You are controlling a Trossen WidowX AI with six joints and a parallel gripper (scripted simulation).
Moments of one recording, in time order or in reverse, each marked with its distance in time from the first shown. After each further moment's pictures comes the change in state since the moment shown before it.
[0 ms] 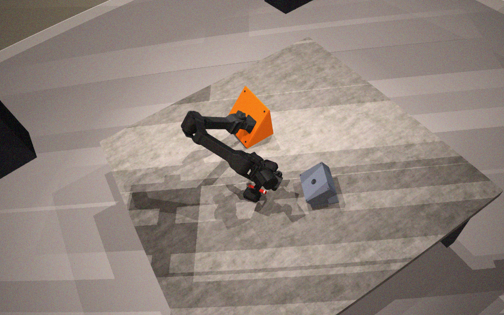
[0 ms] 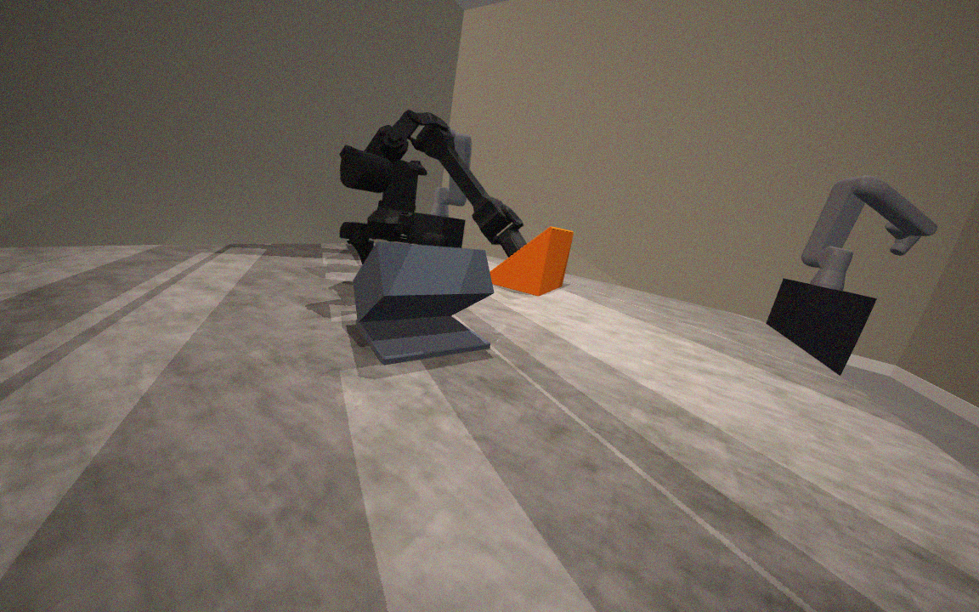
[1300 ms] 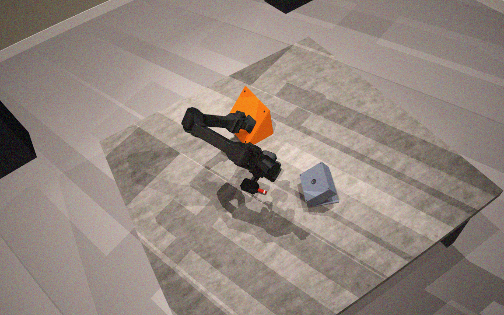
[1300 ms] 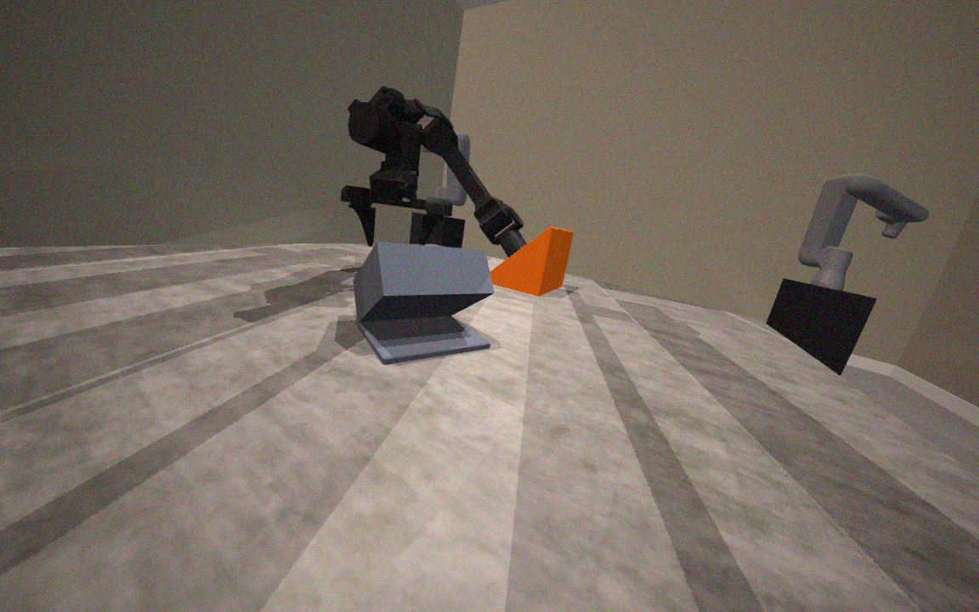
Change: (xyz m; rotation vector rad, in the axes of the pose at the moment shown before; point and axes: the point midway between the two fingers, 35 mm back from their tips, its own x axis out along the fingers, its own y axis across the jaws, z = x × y) arm -0.062 0.000 0.002 0.001 -0.005 0.004
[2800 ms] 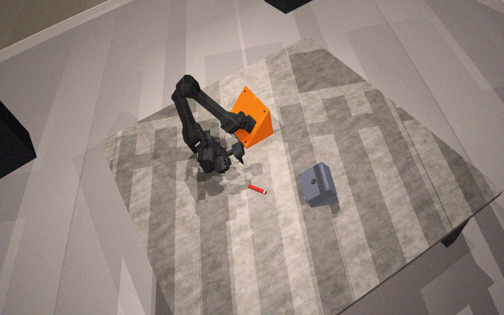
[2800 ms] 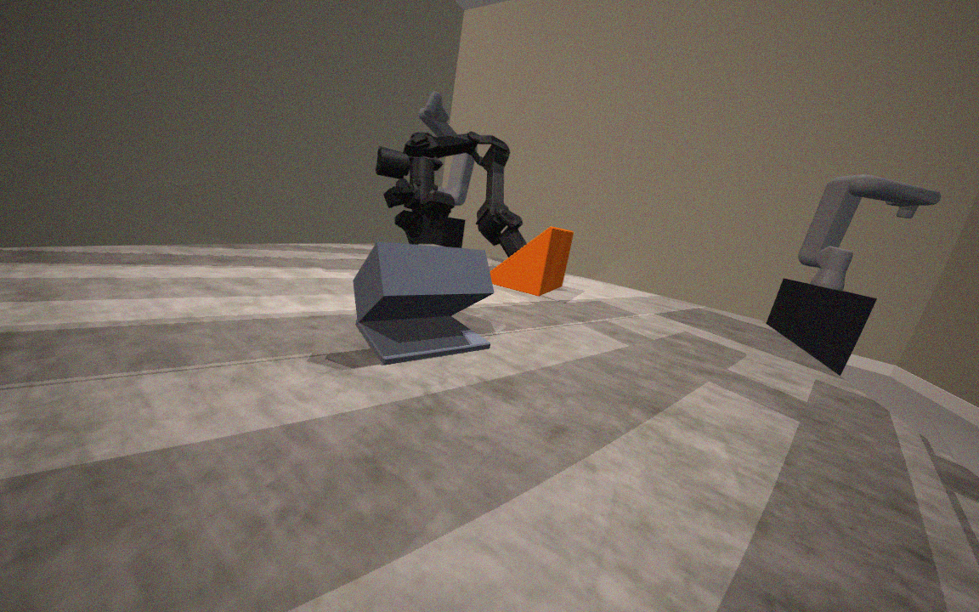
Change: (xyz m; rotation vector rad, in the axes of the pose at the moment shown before) arm 0.004 0.014 -0.158 0.871 -0.206 0.296
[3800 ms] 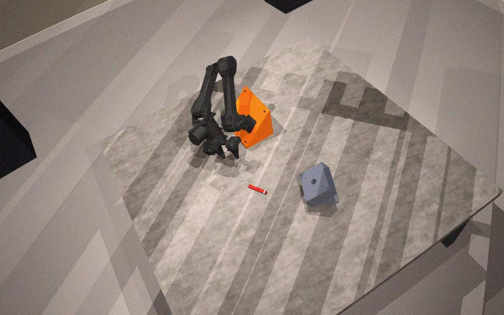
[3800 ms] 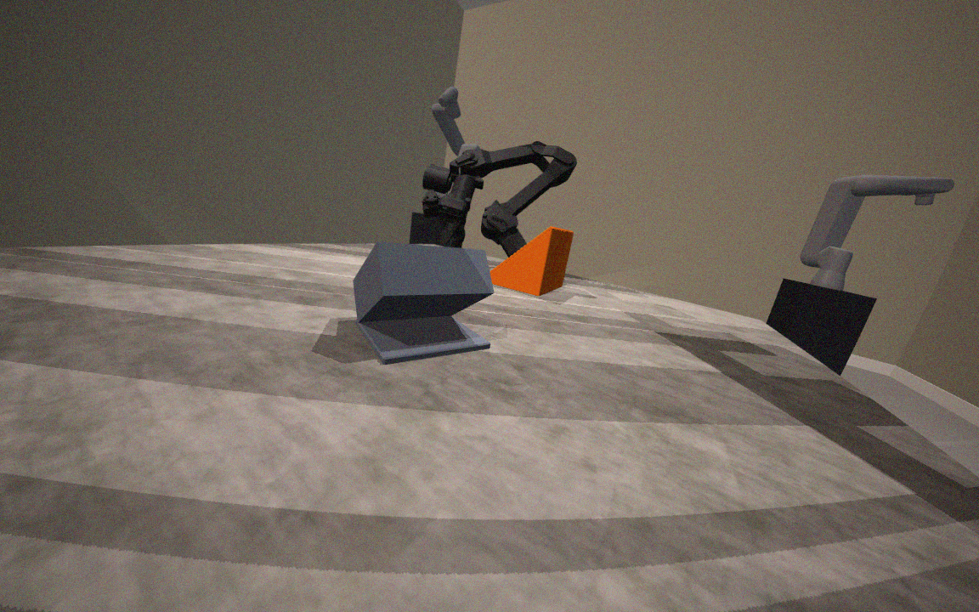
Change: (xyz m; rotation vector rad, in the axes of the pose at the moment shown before) arm 0.004 -0.006 -0.072 0.611 -0.323 0.028
